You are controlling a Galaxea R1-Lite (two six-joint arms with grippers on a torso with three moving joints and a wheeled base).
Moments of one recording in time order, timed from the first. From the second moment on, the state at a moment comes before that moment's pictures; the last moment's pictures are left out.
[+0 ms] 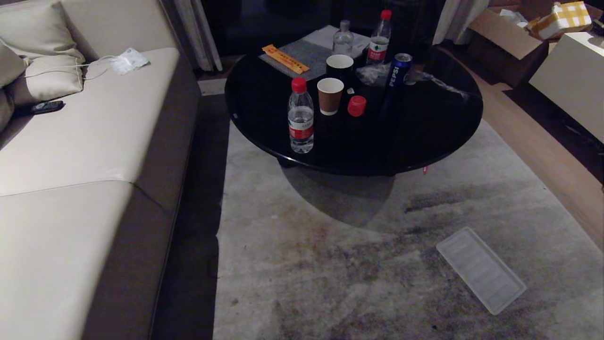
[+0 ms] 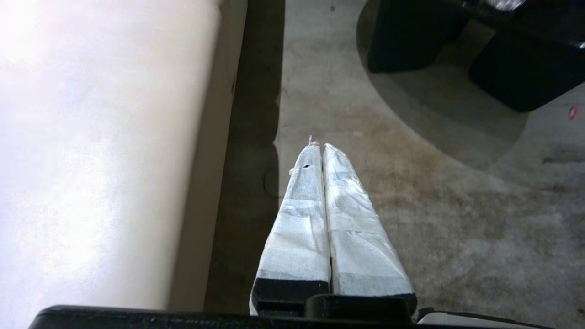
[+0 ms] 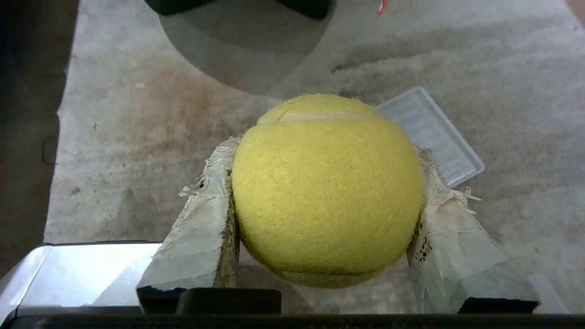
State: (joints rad) left arm 0.00 0.00 0.00 -0.01 0.07 -0.11; right arm 0.01 0.00 -0.09 0.24 0.00 0.03
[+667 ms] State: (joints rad) left arm 0.00 0.00 0.00 -0.01 0.06 -0.12; right arm 0.01 0.00 -0.09 0.24 0.00 0.04
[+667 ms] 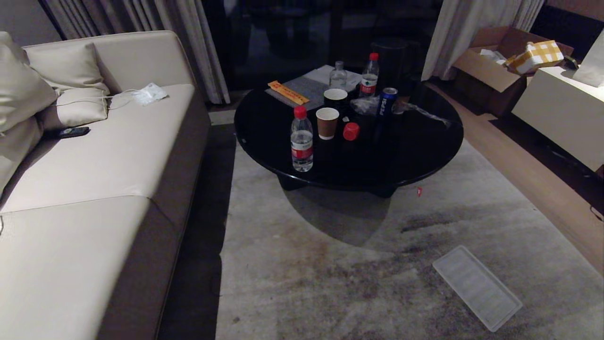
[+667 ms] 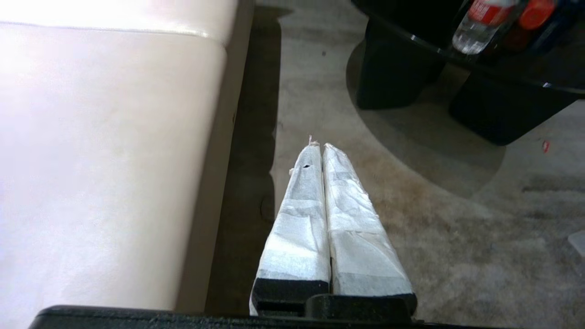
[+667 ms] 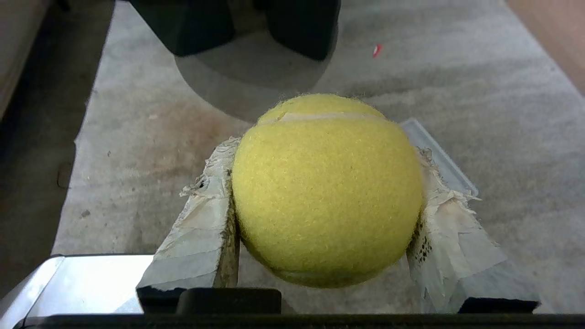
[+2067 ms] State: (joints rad) left arm 0.00 0.00 0.00 -0.01 0.06 -0.11; right arm 0.01 0.00 -0.09 0.24 0.00 0.03
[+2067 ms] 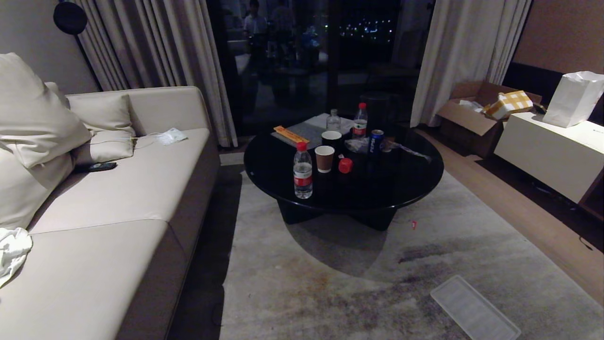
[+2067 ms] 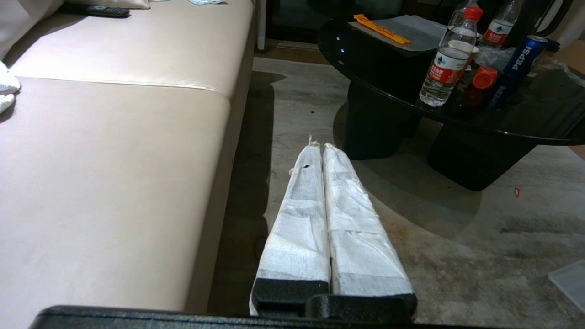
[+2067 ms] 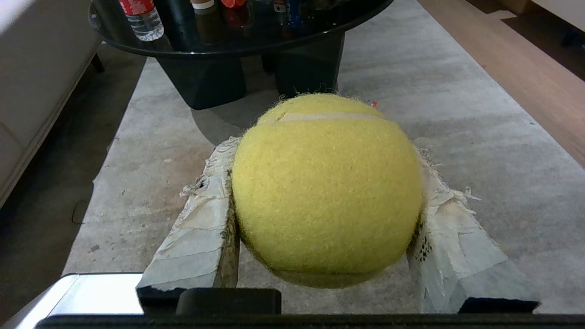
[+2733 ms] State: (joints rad) left arm 0.00 0.00 0.00 -0.01 0.07 -0.11; right arm 0.01 0.00 -0.09 0.24 0.00 0.05
